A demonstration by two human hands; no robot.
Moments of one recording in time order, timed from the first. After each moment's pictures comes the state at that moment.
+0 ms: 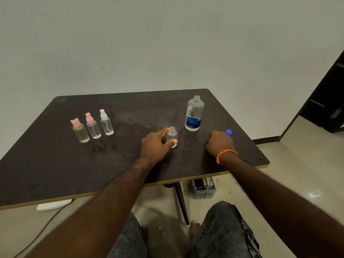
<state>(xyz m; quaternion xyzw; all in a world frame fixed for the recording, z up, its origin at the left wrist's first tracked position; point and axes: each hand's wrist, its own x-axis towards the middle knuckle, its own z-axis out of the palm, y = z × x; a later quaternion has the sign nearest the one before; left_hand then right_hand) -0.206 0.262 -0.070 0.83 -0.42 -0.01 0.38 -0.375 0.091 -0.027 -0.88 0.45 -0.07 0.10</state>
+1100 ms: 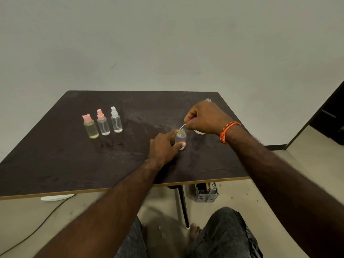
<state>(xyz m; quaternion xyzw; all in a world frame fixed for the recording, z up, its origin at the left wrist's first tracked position) -0.207 0.260 -0.072 0.84 -0.40 -0.01 0.36 -0.326 0.149 0.095 -0.96 0.20 -0.10 0.19</state>
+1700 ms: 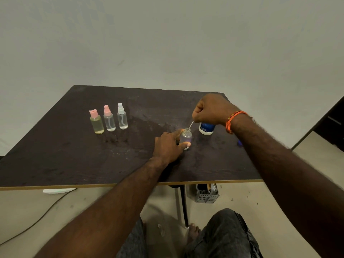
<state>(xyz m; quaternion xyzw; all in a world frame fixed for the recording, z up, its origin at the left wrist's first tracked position) -0.211 0.264 -0.063 0.84 -0.41 -0.05 0.35 -0.309 0.143 0.117 -0.97 0.21 -0.05 0.12</state>
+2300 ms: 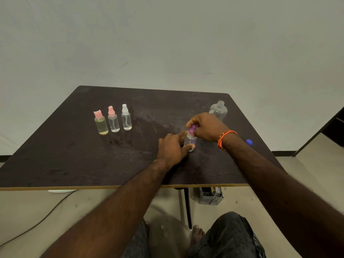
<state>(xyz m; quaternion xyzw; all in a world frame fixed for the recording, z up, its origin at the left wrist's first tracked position) -0.206 0.262 -0.072 0.84 -0.41 -0.04 0.35 -0.288 0.135 0.049 -0.97 0.17 -0.05 0.18</state>
